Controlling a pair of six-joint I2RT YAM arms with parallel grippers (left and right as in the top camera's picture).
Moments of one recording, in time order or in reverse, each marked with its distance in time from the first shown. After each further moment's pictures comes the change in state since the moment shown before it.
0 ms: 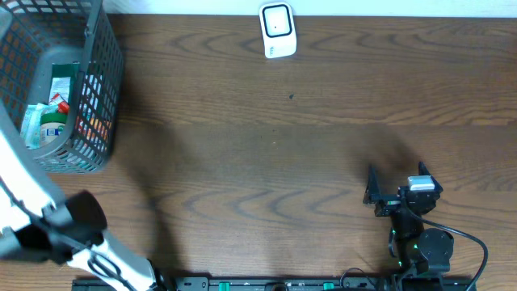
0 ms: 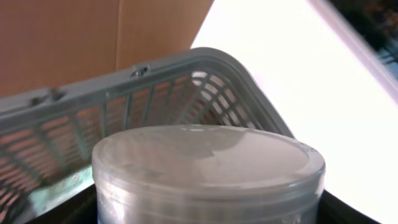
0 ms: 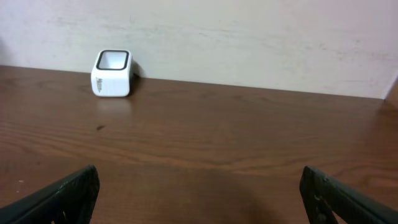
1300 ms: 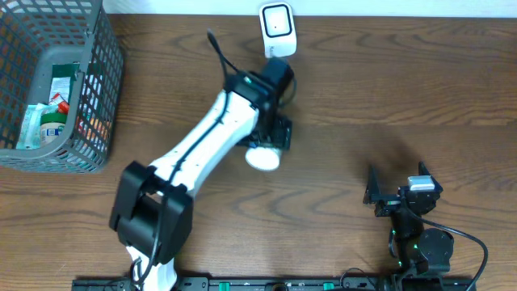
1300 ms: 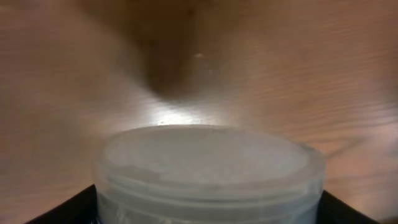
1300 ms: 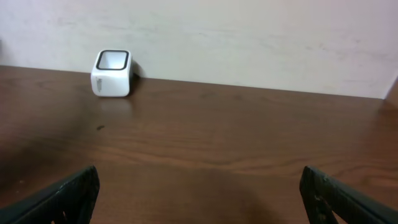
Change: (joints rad) left arm -1.086 0.035 -0.803 -0.037 0.219 0.127; right arm 0.000 0.000 0.000 0.000 0.000 0.000
